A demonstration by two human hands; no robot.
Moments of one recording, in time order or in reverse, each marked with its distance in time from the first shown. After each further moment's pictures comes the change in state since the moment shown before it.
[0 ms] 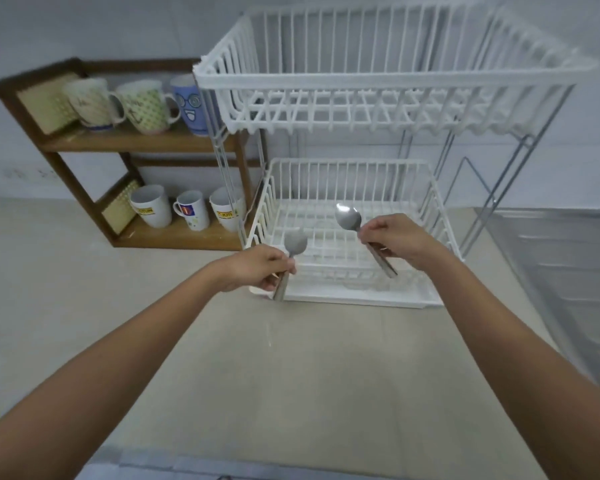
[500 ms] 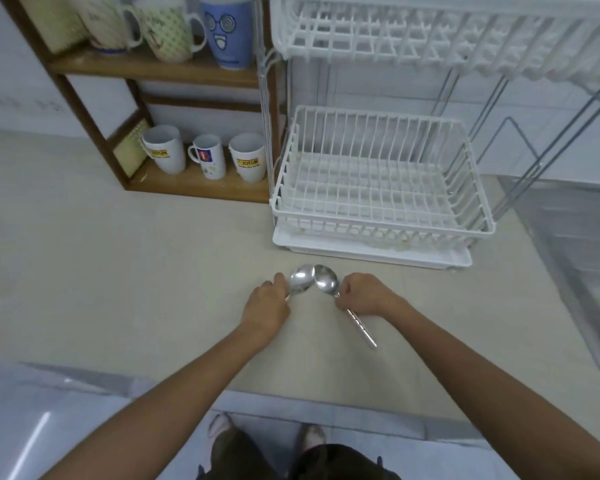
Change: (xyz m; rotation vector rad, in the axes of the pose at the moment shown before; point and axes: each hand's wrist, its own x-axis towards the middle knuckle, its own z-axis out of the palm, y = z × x) left_hand -0.034 -0.132 0.086 0.680 0.417 -0.101; right_hand -0.064 0.071 0.141 -0.802 -0.351 0.157
